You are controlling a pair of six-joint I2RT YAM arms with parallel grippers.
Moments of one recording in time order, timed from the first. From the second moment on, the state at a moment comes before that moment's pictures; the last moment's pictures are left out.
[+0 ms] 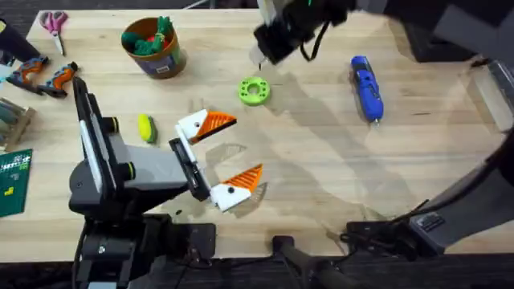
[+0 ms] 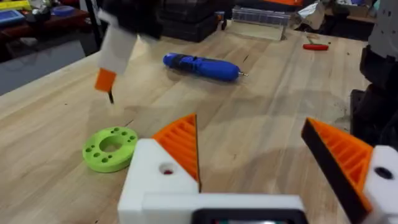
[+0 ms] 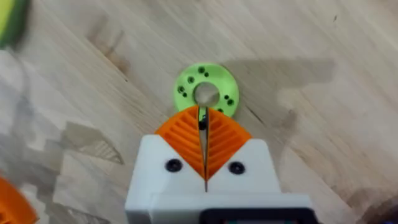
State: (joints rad) left arm -0.01 0.02 0.02 -0.12 1.06 0.08; right arm 0.56 1.86 1.66 -0.84 -0.16 -0.11
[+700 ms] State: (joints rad) left arm -0.01 0.02 0.02 -0.12 1.06 0.08; right arm 0.87 1.73 1.80 -1.03 -0.18 -0.10
